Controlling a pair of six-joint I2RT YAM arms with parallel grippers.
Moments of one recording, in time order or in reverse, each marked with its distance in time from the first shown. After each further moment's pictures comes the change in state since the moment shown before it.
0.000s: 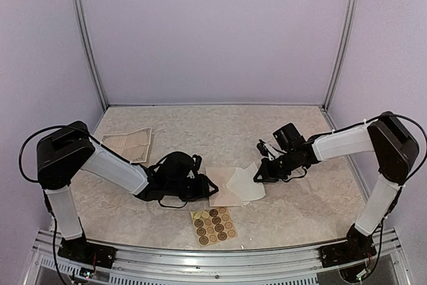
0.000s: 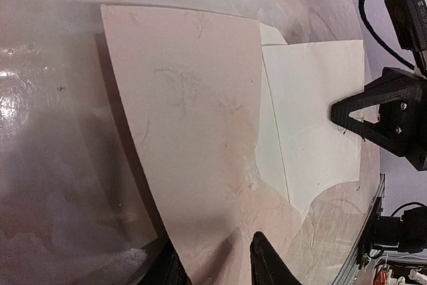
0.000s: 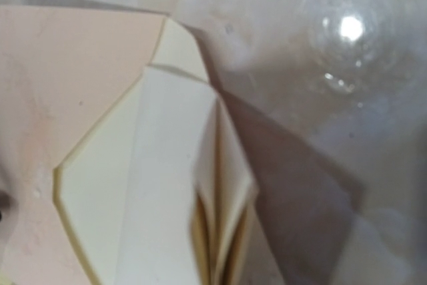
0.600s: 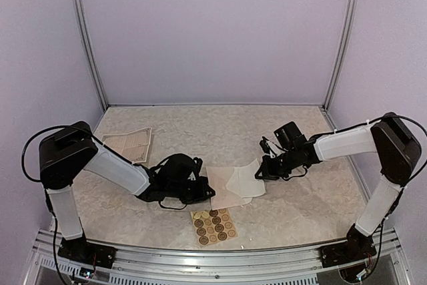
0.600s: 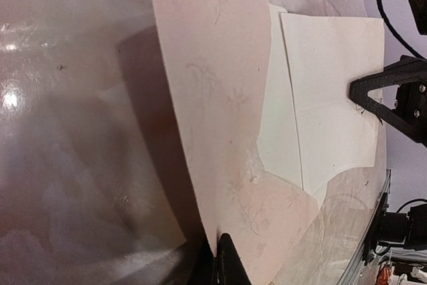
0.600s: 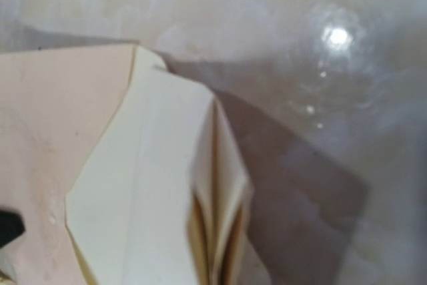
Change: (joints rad) left arm -0.005 0.020 0.006 -0.016 0.010 -0.001; right arm 0.001 -0.013 -0.002 0.018 0.054 0.054
